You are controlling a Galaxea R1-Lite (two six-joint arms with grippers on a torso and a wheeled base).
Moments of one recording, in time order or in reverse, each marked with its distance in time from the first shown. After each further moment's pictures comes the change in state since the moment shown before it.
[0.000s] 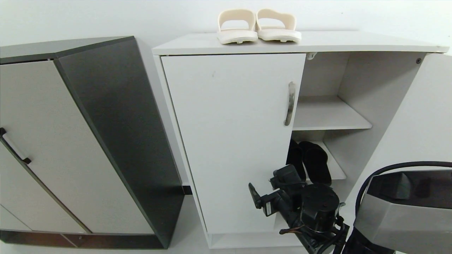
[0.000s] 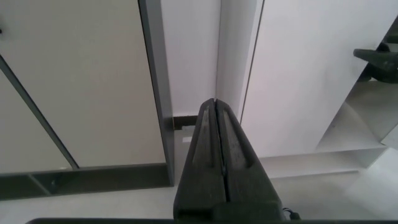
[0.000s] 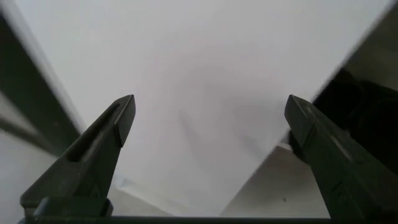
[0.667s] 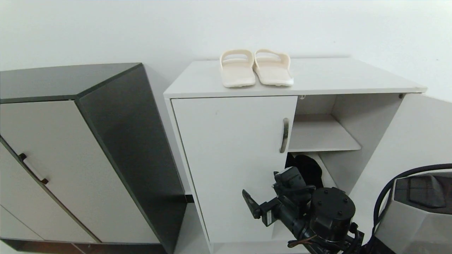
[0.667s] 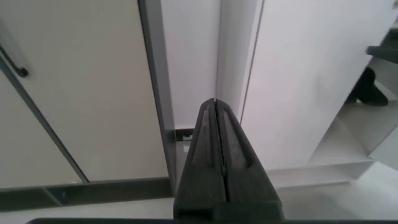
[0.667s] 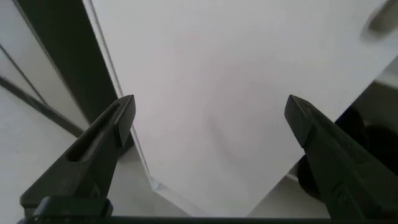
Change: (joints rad) left arm 0.000 0.000 0.000 -0.001 0.000 0.000; right arm 0.052 -0.085 0.073 -0.001 0.107 0.028
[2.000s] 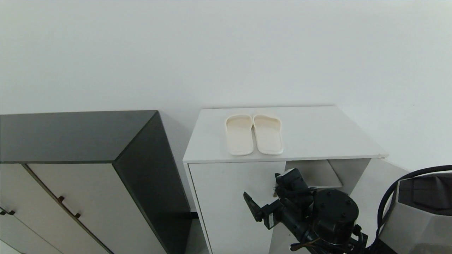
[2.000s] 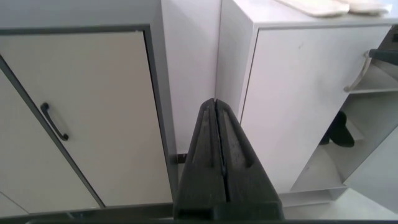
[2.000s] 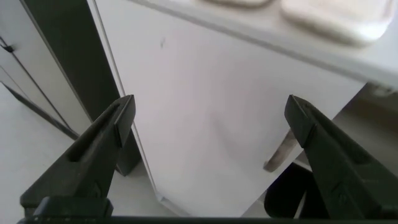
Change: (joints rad) left arm 0.000 0.000 0.000 0.000 0.000 0.000; right arm 0.000 -0.011 0.025 0.000 0.001 0.000
